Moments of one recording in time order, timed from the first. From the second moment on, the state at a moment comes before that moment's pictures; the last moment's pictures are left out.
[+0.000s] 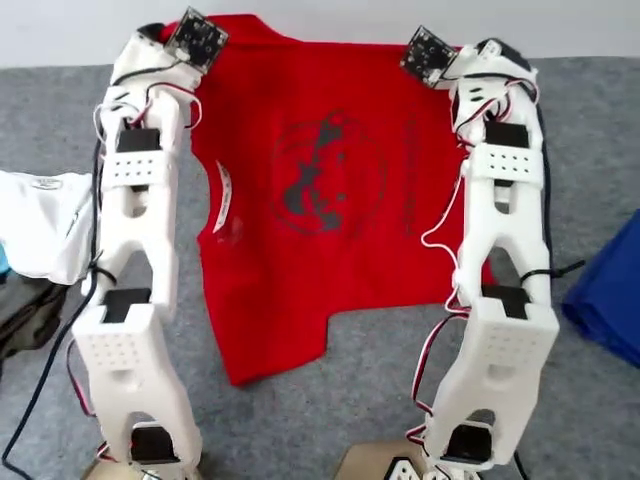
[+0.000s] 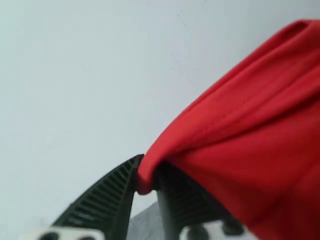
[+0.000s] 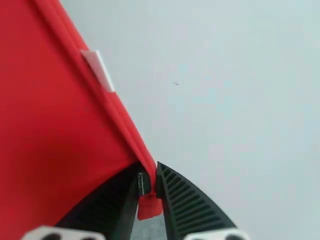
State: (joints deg) left arm -7.8 33.4 -26.1 18.5 -35.6; right arm 4.8 33.4 -30.6 20.0 64.0
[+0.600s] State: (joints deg) left arm -5.2 37.8 -53.1 82.4 -35.6; right arm 5.4 28.0 -31.9 53.2 64.1
